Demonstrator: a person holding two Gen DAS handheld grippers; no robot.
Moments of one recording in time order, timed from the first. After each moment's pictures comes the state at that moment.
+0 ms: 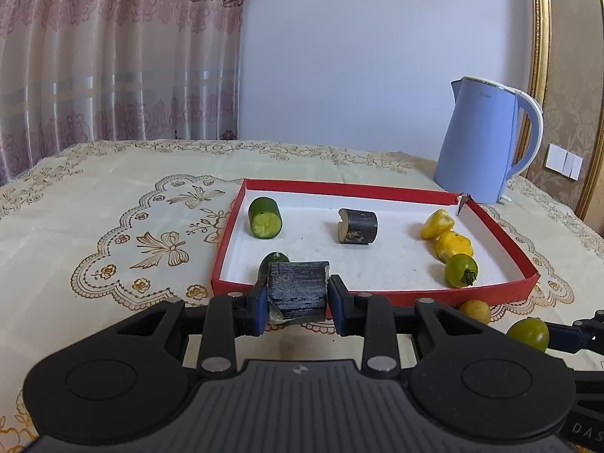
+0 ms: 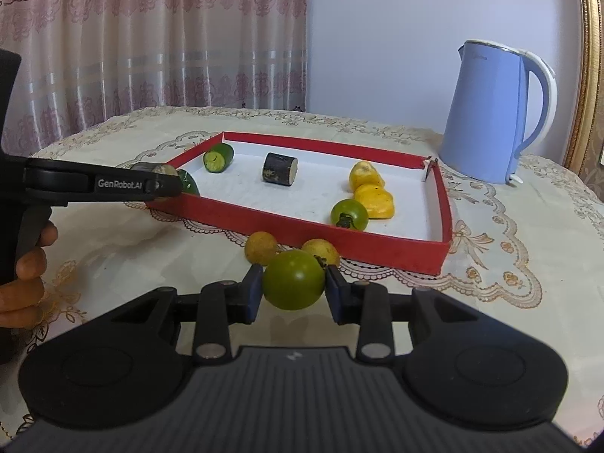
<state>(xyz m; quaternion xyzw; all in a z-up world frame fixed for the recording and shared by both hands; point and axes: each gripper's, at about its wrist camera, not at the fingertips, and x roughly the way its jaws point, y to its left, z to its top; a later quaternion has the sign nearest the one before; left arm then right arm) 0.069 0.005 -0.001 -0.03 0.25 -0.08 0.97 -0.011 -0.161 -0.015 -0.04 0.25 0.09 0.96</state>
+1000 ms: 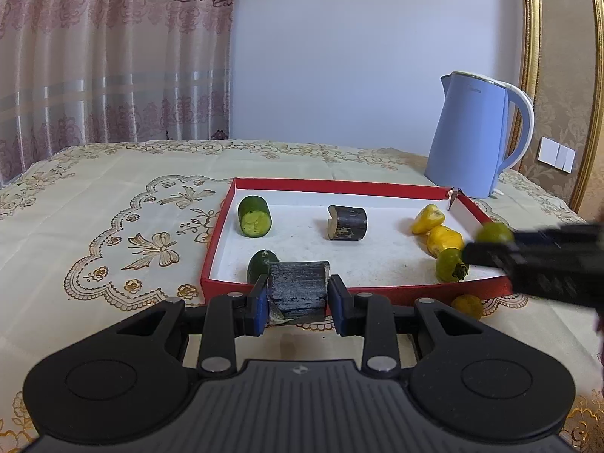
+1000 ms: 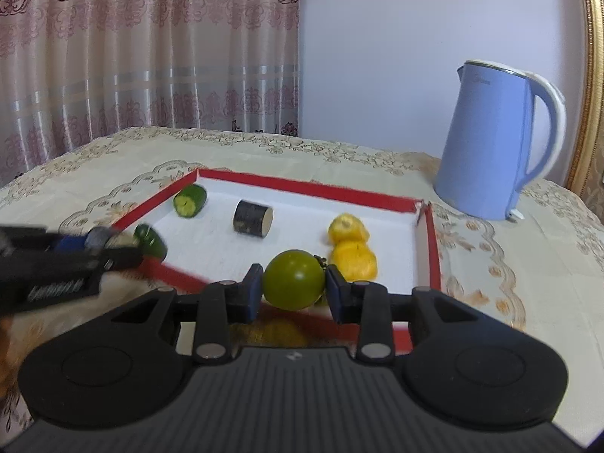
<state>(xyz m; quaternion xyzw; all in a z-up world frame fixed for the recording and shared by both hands) 0.068 0.001 -0.001 -0.02 0.25 -0.09 0.96 0.060 -0.170 0.014 -0.04 0.24 0.10 0.96</state>
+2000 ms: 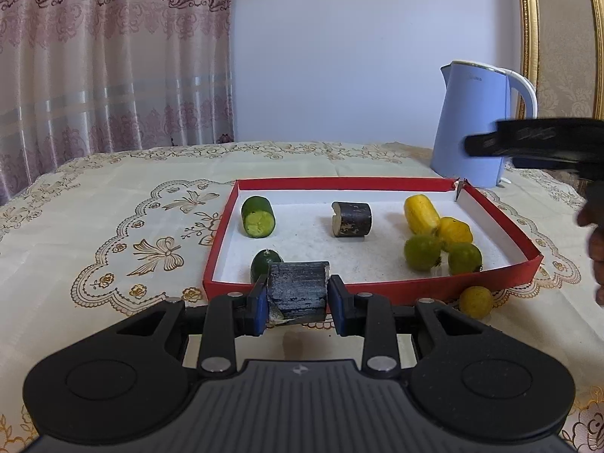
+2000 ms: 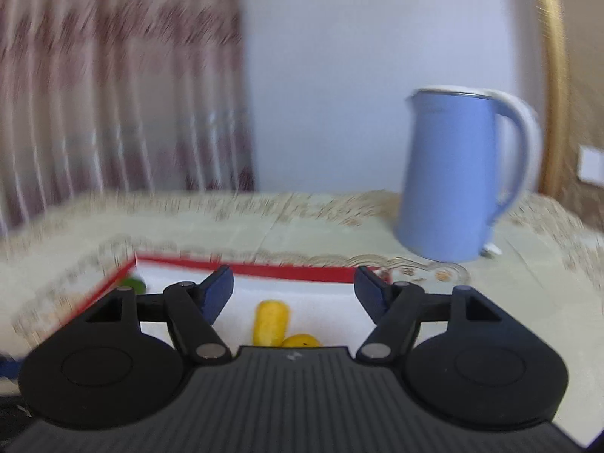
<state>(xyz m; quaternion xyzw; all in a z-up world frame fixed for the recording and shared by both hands) 0.069 -0.006 -0.004 0.01 0.25 -0.08 0.97 0.089 -0.215 0.038 0.07 0.15 0.01 0.99</state>
